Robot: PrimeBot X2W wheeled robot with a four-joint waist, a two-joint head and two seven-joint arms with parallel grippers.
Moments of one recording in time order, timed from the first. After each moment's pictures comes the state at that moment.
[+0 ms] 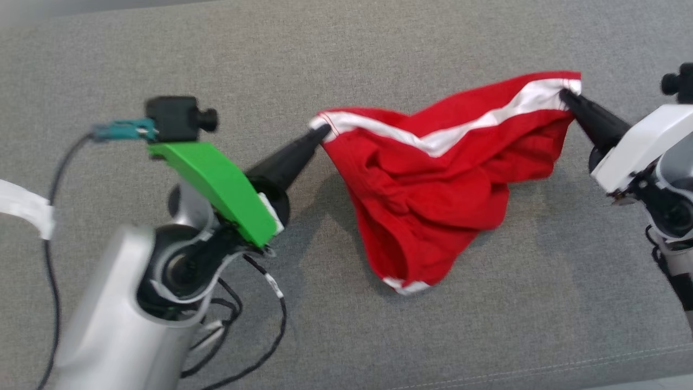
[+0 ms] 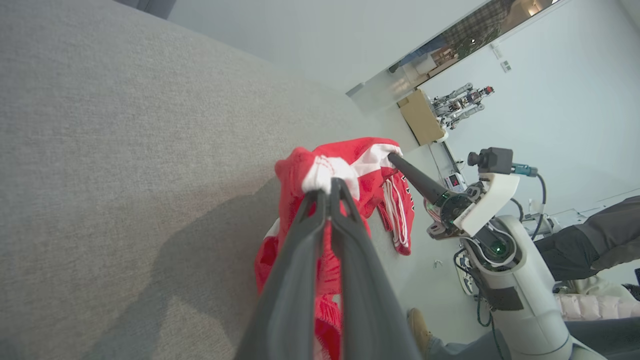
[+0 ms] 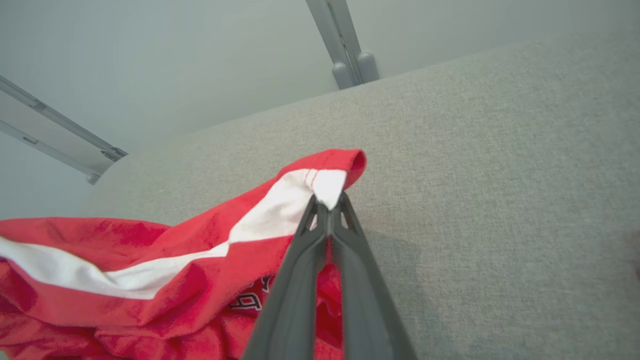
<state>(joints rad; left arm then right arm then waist) -0.51 0.18 -0.40 -0.08 -1.16 0.04 0.53 -0.55 -0.41 0.14 0.21 0.83 0.13 0.38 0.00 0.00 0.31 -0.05</state>
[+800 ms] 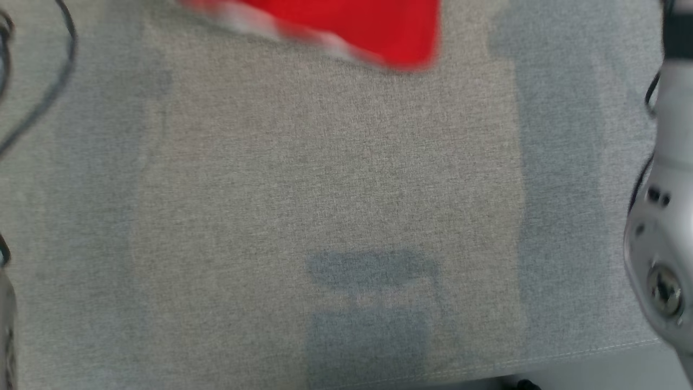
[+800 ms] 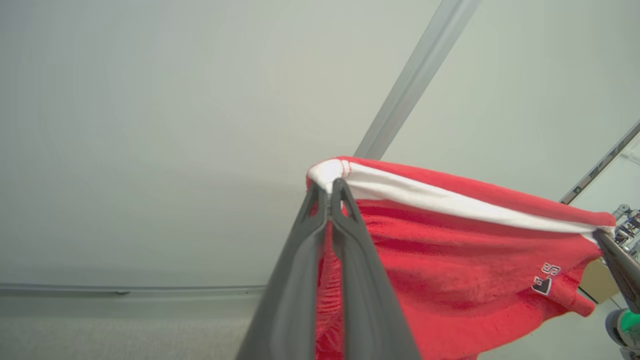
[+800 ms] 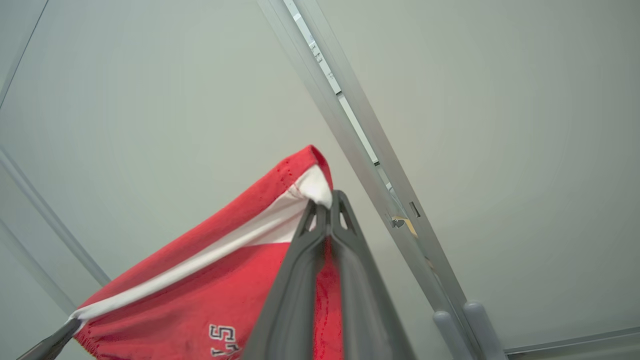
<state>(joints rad) -1.23 0.36 -0.19 0.16 -0.92 0.12 0.36 -1.32 -0.07 -0.09 0.38 0.65 0.13 0.15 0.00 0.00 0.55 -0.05</state>
